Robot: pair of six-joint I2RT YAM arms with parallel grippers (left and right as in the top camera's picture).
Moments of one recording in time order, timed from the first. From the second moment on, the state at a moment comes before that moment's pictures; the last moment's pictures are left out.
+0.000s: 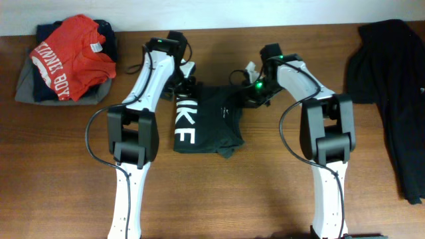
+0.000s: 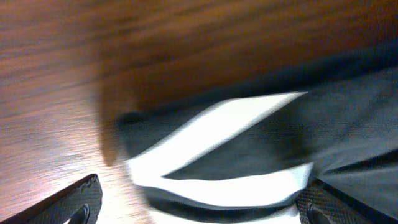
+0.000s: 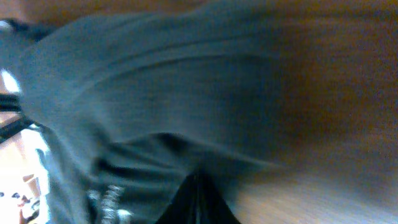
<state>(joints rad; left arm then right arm) -0.25 2.57 2.35 -1.35 0.16 -0.02 0.15 2.41 1.87 -0.96 -0.65 0.16</state>
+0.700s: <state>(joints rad) -0.24 2.58 2.64 -1.68 0.21 -0.02 0.20 2.38 2.11 -1.59 -0.77 -0.21</state>
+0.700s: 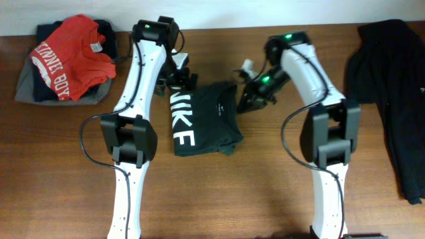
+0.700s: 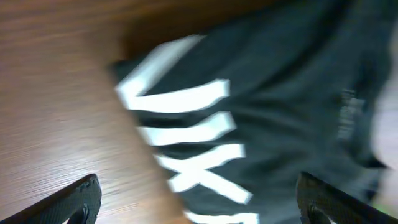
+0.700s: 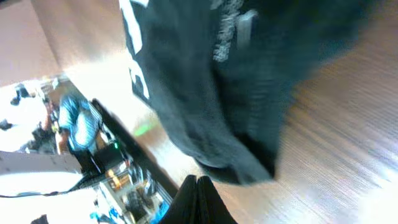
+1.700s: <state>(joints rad) -0.22 2.58 2.37 -1.66 0.12 -0.04 0.25 2.37 1.69 -1.27 -0.73 -0.02</state>
